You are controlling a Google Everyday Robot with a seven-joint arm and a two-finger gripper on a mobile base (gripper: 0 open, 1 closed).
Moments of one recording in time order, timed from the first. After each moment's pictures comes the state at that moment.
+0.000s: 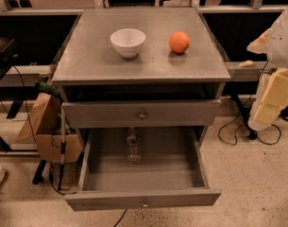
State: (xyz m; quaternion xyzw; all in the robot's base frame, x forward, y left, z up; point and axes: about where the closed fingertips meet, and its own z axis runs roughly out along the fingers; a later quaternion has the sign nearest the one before) arm 0.438 -0.217 0.976 -0.60 0.78 -0.03 0.16
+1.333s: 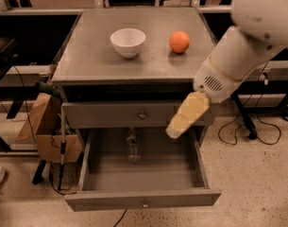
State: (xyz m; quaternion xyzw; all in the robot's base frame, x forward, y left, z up) arm 0.470 -0.121 0.866 -0.45 0.88 0.13 0.11
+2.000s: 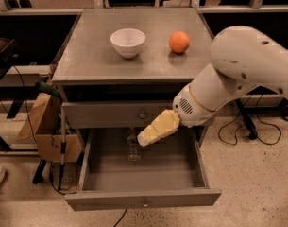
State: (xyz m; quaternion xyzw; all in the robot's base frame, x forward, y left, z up) arm 0.461 -0.065 0.806 -0.30 0.92 0.22 0.11
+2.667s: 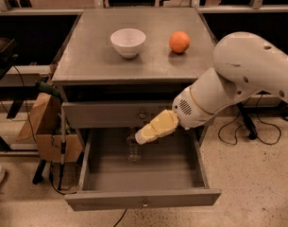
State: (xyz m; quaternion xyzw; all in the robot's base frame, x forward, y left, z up) arm 0.463 -0.059 0.799 -0.28 0.92 0.25 0.11
